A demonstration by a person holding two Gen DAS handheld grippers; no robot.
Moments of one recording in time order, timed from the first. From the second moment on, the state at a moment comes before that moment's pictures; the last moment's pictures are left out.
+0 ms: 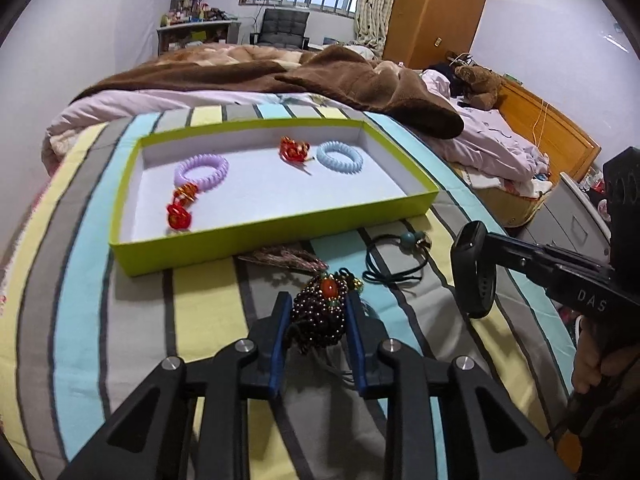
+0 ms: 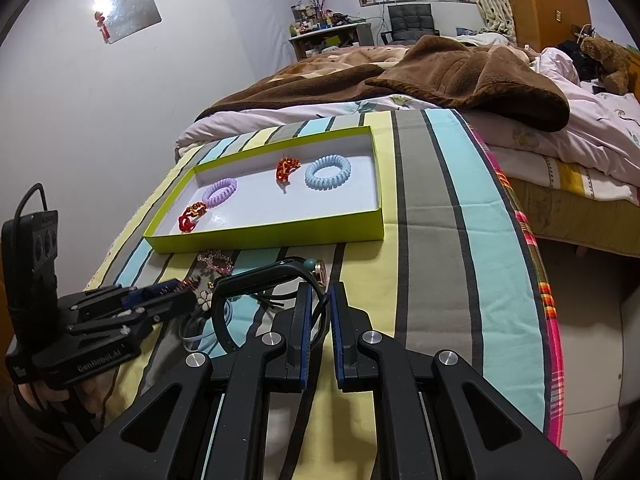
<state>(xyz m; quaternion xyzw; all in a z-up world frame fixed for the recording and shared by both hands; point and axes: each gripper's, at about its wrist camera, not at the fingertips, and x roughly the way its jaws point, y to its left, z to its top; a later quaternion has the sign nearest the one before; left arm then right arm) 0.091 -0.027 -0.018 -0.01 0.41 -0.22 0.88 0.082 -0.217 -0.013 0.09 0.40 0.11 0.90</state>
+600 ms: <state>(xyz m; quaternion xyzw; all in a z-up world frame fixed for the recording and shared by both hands) 0.116 0.008 0.012 -0.03 0.39 -0.19 0.90 0.110 -0.204 0.013 0.08 0.39 0.12 0.91</state>
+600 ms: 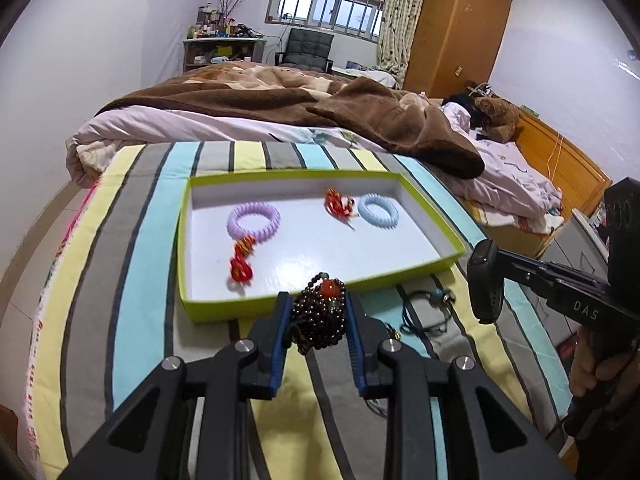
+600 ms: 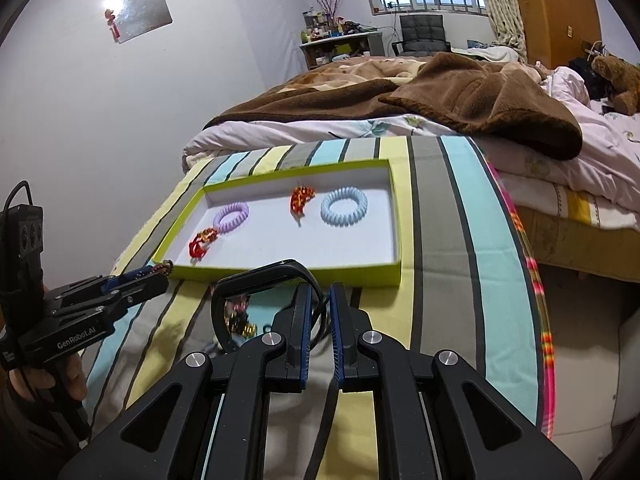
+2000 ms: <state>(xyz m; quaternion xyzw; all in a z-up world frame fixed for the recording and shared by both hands) 0.207 -0.021 -0.029 -0.01 0.43 -0.19 0.88 0.225 -0.190 -0.031 0.00 0.45 0.09 0.89</state>
